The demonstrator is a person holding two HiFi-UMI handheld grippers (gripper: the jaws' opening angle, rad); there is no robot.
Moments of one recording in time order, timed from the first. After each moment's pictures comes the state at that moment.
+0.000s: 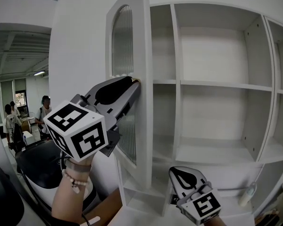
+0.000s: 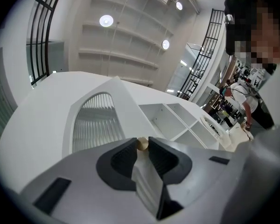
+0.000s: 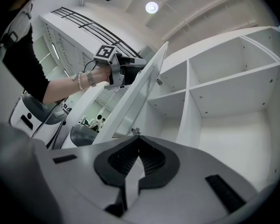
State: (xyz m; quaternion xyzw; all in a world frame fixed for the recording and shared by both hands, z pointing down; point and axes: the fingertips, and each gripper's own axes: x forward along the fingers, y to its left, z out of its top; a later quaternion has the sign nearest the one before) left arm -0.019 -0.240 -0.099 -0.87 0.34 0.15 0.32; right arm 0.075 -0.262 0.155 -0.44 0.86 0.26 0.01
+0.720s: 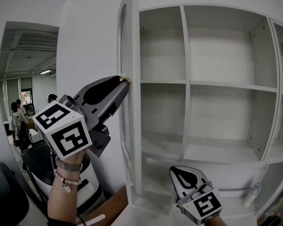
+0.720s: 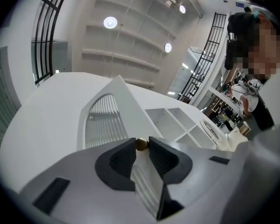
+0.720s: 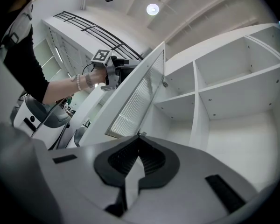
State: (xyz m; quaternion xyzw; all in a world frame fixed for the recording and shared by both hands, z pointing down) left arm -0.081 -0.211 -0.101 -0.87 0.33 0.16 0.31; right arm 0.035 -0.243 0.147 -0.42 0.87 0.27 0.01
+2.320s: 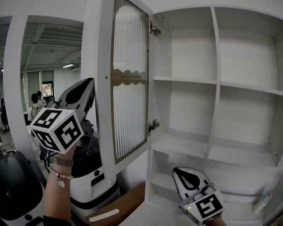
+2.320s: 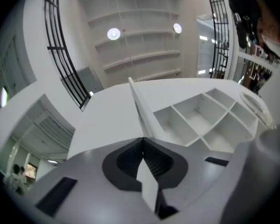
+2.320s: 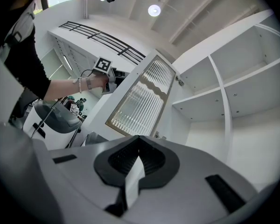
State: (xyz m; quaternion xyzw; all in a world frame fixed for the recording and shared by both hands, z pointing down) left arm -0.256 -0.212 -0.095 -0.73 0.57 0.18 0.33; right arm -0.031 -0.239 0.159 -0.35 0.89 0.28 0.01
